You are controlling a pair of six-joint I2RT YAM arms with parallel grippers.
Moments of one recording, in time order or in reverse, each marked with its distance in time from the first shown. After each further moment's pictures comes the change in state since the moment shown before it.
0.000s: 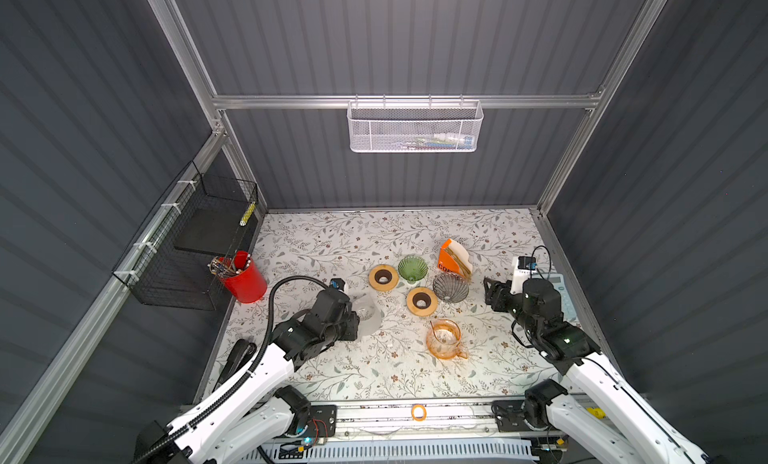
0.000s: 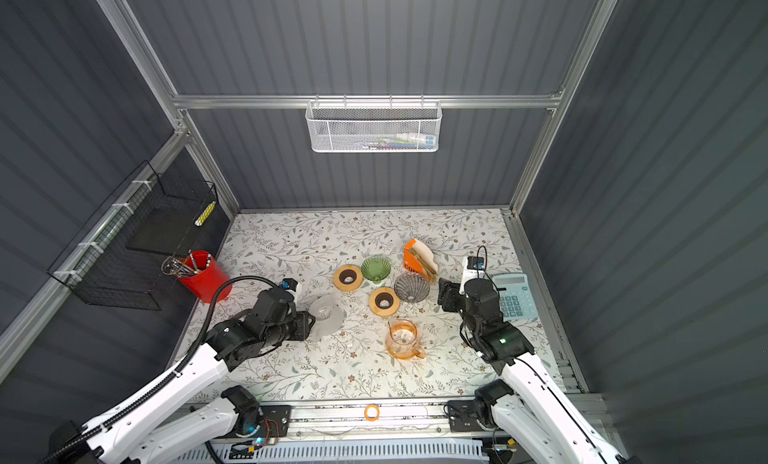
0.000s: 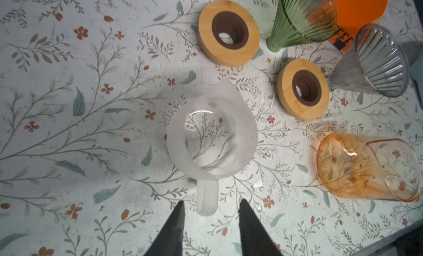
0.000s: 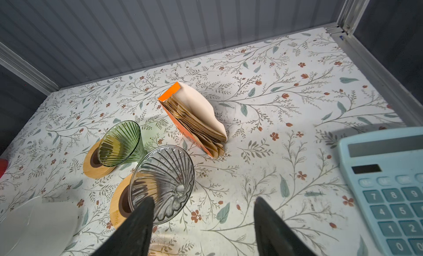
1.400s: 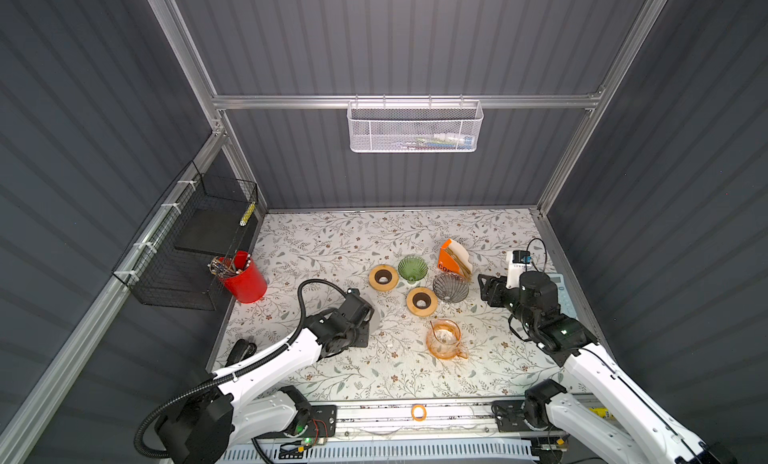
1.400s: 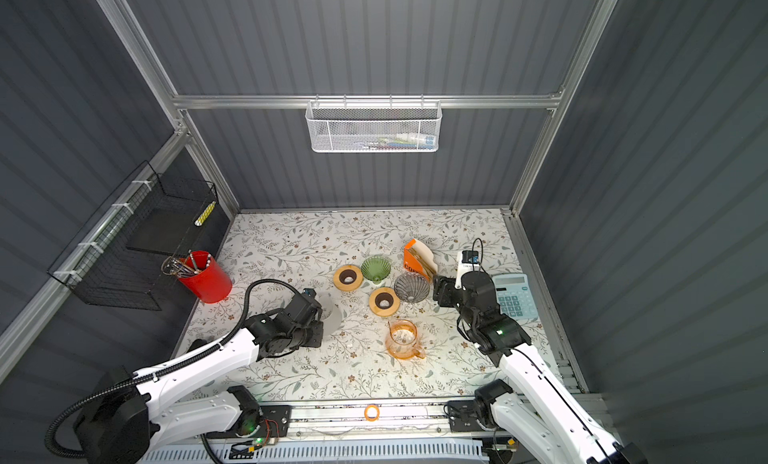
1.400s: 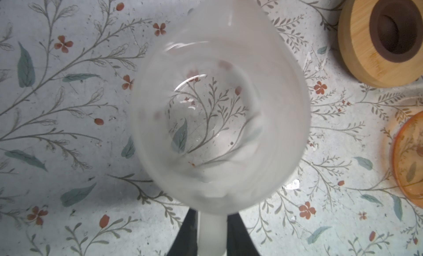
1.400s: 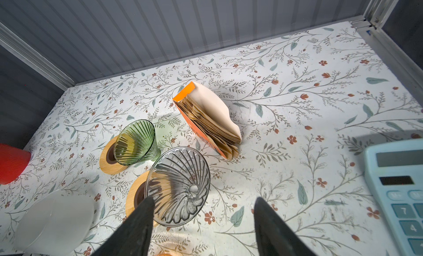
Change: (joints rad) left arm -0.079 0.235 -0.045 0.097 -0.060 -0.032; right arm 0.003 0.065 0.060 0.001 -0.057 0.005
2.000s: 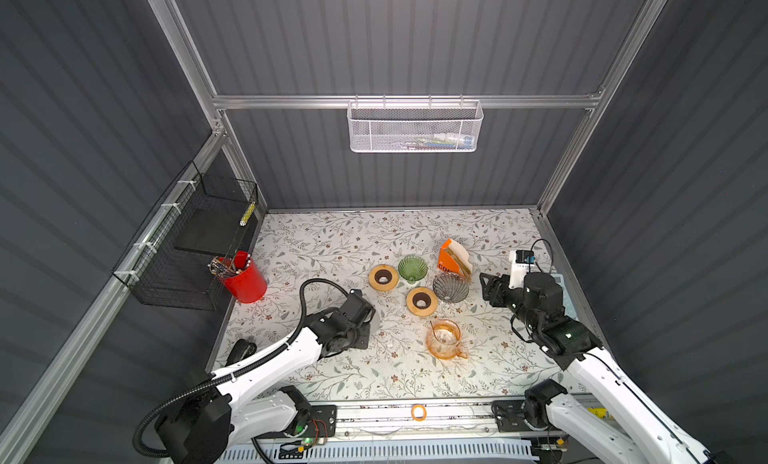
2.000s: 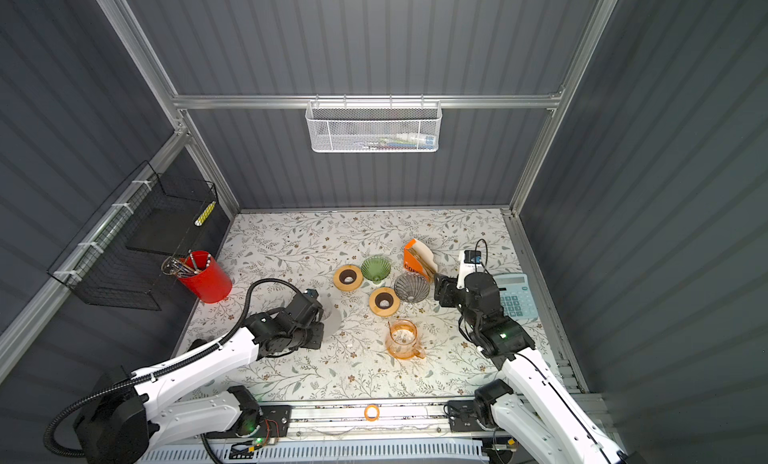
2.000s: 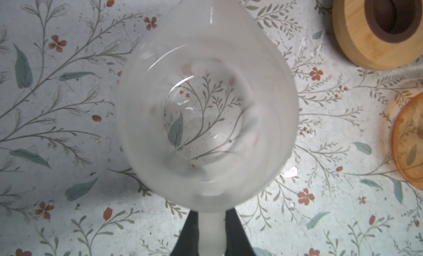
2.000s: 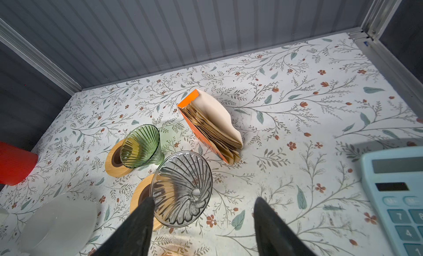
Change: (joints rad) left arm -0.033 0.000 0.040 -0.067 0.019 0.038; right arm 0.000 -0.041 0.007 -0.010 0.000 -0.015
